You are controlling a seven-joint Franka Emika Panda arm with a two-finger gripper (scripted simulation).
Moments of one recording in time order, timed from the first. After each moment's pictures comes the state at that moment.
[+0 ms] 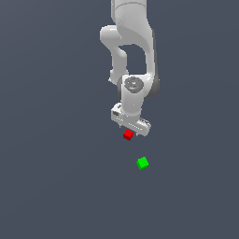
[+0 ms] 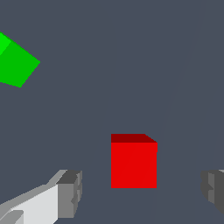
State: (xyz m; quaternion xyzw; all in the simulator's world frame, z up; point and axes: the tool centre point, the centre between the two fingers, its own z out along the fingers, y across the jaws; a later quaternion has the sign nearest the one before) arm -0.054 0.049 0.071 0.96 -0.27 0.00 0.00
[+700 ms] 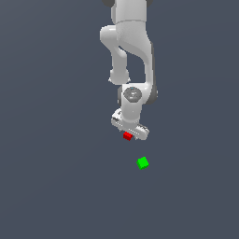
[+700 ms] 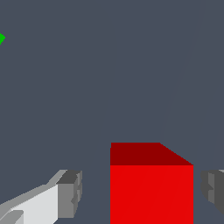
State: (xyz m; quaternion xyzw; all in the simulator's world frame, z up) arm -0.055 0.050 0.026 0.96 -0.27 0.00 0.00
